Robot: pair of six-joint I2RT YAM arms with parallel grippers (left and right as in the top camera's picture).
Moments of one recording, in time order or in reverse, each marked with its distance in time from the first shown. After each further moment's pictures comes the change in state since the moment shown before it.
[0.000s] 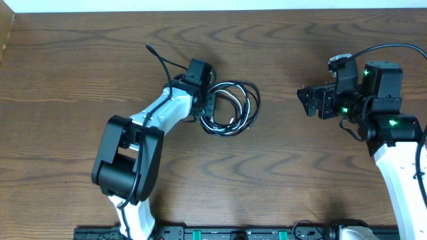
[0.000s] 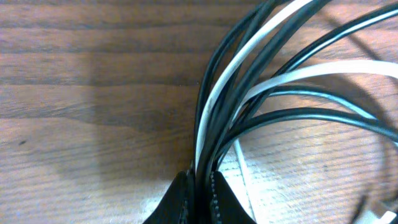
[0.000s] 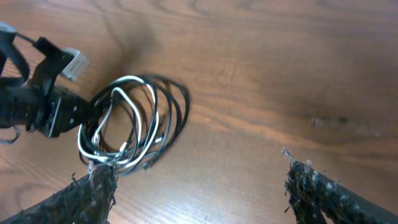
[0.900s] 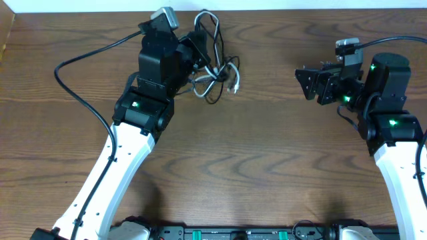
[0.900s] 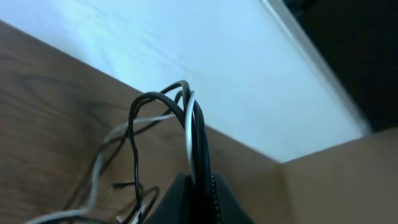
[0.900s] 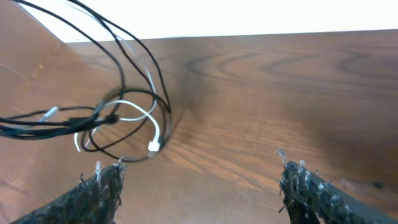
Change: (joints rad) left arm -0.001 -0.560 0.038 0.333 -0.003 -0.617; right arm 0.000 0.000 0.000 0.225 -0.114 0.142
